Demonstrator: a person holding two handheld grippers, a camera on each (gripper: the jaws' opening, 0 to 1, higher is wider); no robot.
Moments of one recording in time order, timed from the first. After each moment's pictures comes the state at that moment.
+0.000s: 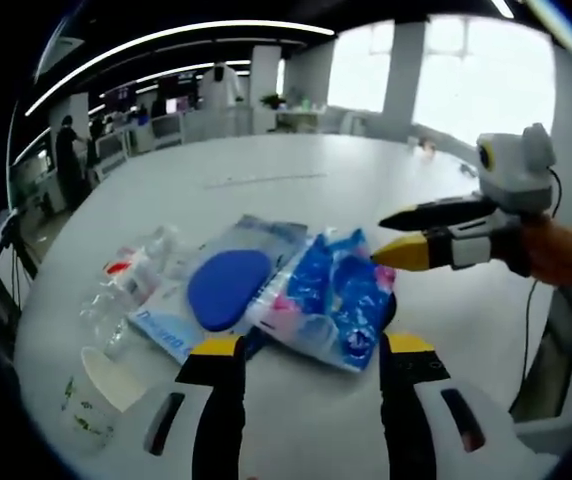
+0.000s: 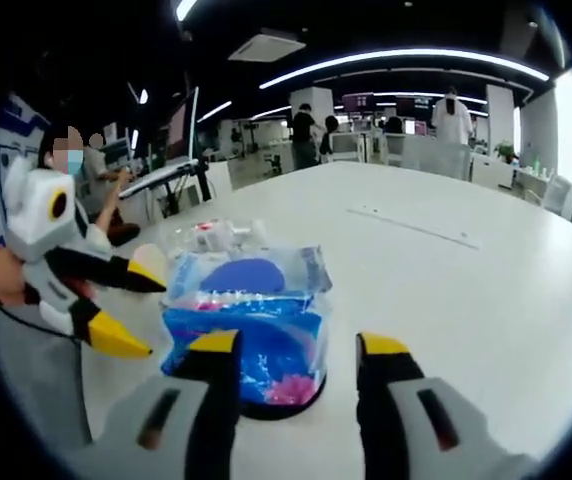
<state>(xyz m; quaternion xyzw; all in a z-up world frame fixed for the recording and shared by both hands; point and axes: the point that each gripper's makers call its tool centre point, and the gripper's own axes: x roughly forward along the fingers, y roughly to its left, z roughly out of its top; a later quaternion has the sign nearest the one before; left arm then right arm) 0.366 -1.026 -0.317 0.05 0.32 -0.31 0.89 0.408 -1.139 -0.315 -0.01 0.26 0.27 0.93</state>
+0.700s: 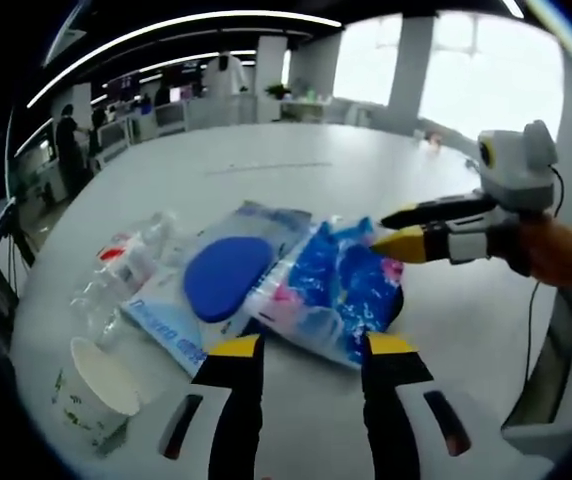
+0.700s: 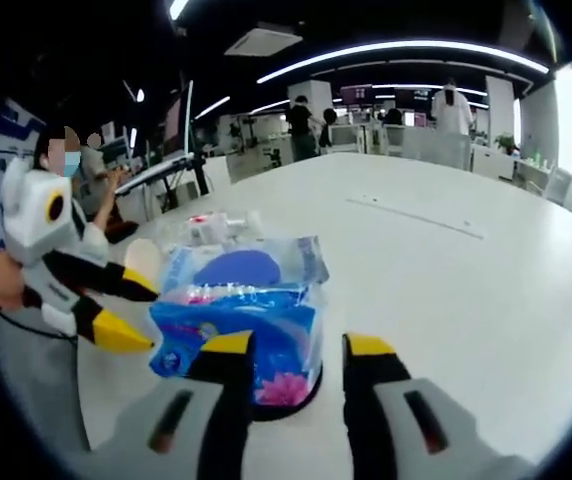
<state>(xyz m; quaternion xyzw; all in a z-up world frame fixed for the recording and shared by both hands) 0.367 -1.027 -0.330 0.04 0.34 -0.30 0.89 0.413 -1.141 -0.327 0.00 0.27 0.27 0.92</state>
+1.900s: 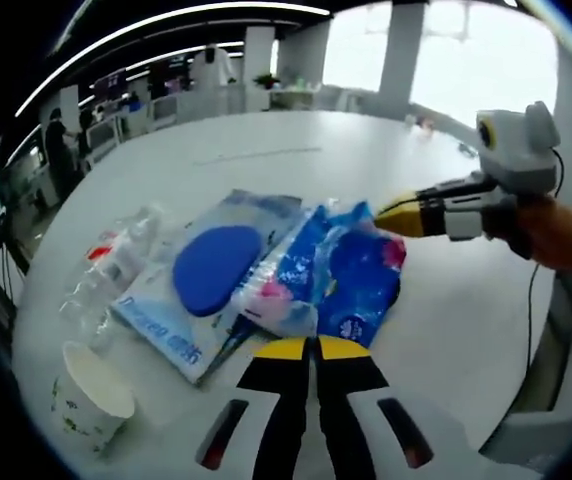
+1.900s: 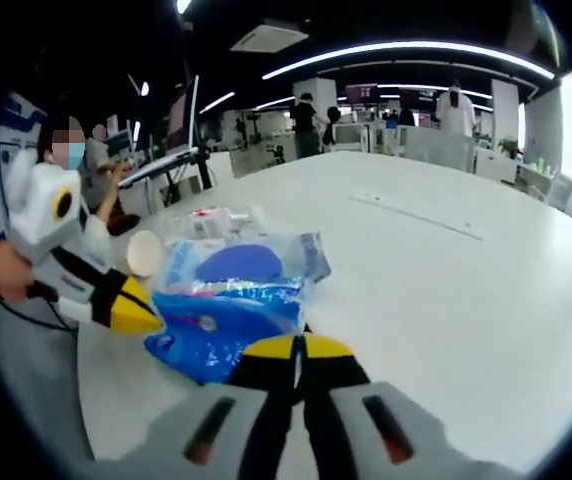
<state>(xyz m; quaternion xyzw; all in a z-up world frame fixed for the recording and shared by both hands) 0.363 -1.029 -0.338 0.07 0.36 -0.32 0.87 0.406 -1.143 -0.323 -0.02 0.27 0.28 0.92</state>
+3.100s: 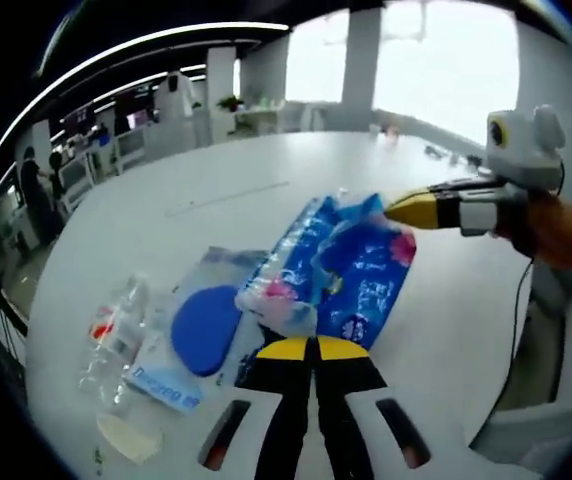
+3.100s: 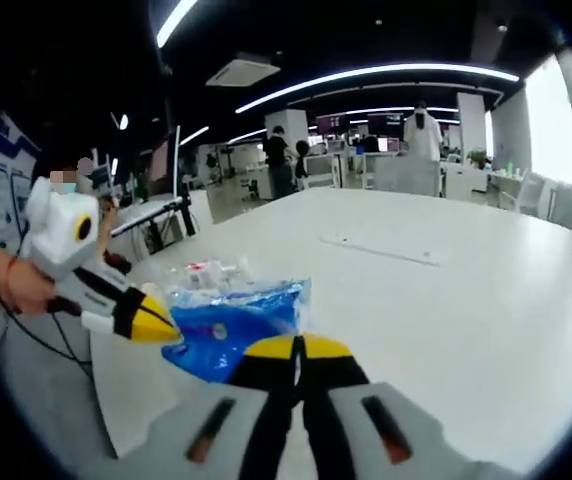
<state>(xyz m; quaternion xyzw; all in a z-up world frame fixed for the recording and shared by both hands) 0.375 -1.055 -0.283 0.10 0.31 -0.39 0.86 0.387 -1.175 -0.254 0.02 0.21 0.21 0.95</state>
